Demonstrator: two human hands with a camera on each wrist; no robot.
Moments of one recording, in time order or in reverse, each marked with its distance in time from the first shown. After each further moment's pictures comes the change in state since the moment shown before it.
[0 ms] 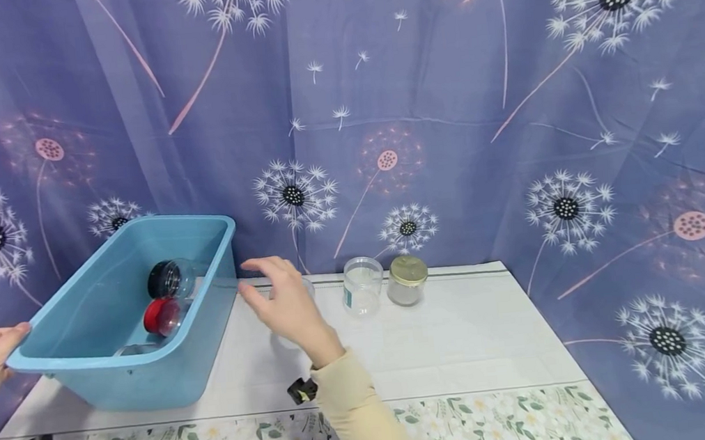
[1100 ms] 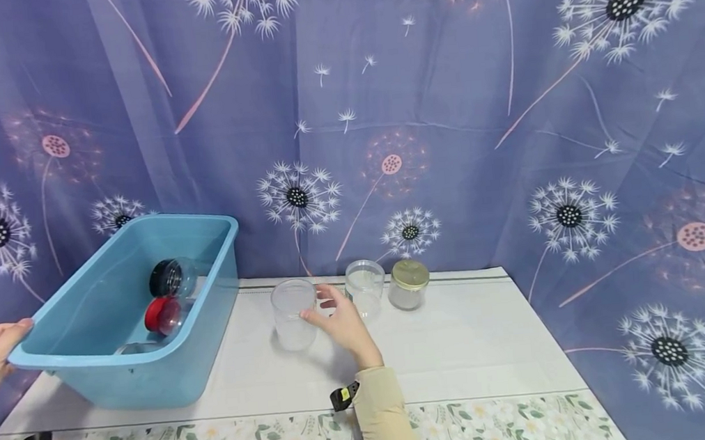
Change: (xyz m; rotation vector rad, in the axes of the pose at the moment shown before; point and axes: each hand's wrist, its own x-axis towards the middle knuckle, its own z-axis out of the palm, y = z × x) left_hand 0.001 0.001 0.000 0.022 0.000 0.012; right_hand -0.060 0.095 -0.018 0.280 -0.099 0.422
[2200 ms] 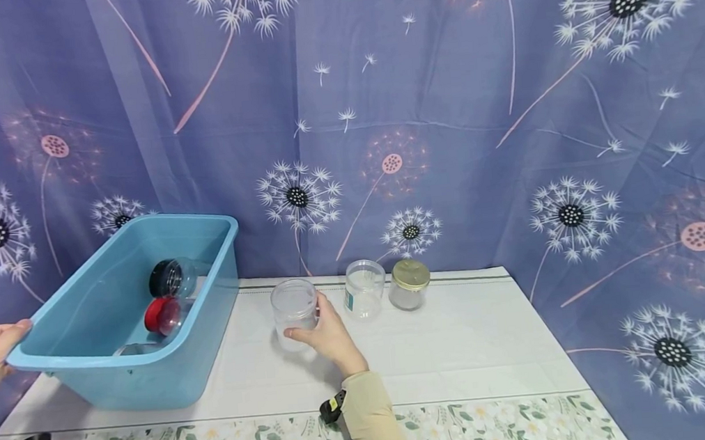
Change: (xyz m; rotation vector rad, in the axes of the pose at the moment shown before) left_hand 0.001 -0.001 -0.001 -0.005 0.000 -0.016; right_hand 0.005 0.042 0.036 -0.004 0.002 0.080
